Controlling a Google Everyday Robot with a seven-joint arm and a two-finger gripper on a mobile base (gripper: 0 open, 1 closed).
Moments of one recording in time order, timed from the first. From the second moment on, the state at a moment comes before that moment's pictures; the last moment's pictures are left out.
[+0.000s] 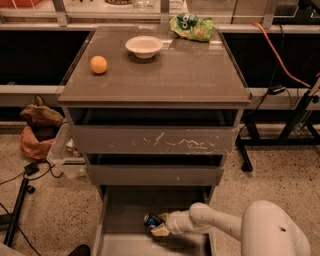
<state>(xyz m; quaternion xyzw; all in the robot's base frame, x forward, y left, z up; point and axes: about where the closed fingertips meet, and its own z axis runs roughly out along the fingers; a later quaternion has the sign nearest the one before) 0.533 -0.005 0.161 -0.48 0.77 0.32 0.29</state>
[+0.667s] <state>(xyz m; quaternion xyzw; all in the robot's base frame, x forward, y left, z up) 0.533 -0.005 0.161 -0.48 0.77 0.32 0.29</state>
